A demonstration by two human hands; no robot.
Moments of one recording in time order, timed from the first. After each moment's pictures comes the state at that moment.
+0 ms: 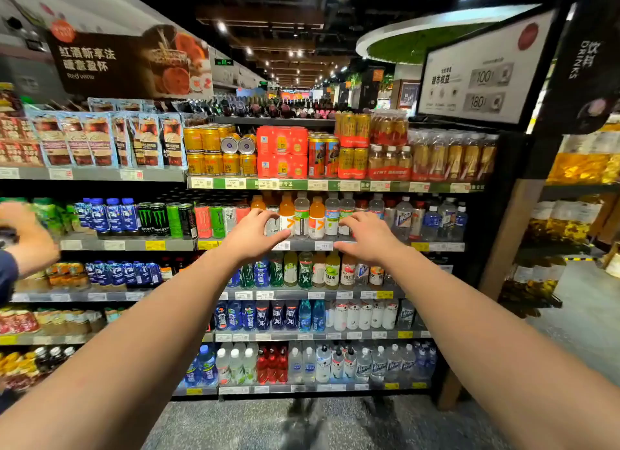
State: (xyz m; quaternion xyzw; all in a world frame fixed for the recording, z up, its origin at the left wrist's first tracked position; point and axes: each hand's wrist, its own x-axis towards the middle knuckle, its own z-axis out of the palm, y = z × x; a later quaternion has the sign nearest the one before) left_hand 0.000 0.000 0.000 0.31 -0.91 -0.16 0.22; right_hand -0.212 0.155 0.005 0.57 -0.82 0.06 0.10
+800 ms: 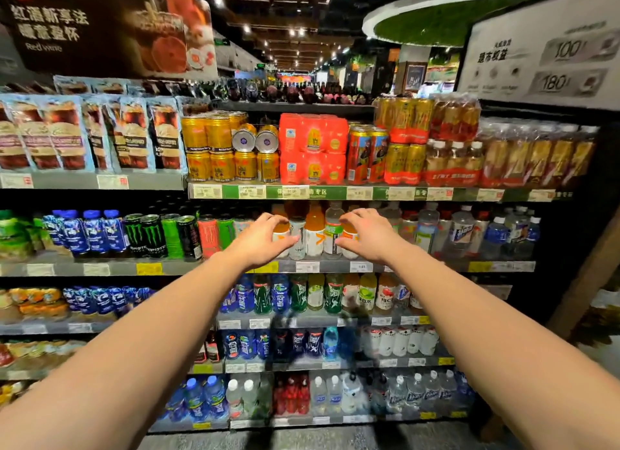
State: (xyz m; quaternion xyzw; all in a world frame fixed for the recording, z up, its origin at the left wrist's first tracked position) left_hand -0.063 -0.250 -0.040 0.31 -0.92 -0.18 0.17; right_hand -0.264 -0.098 -0.019 0.56 -0.82 0.06 0.06
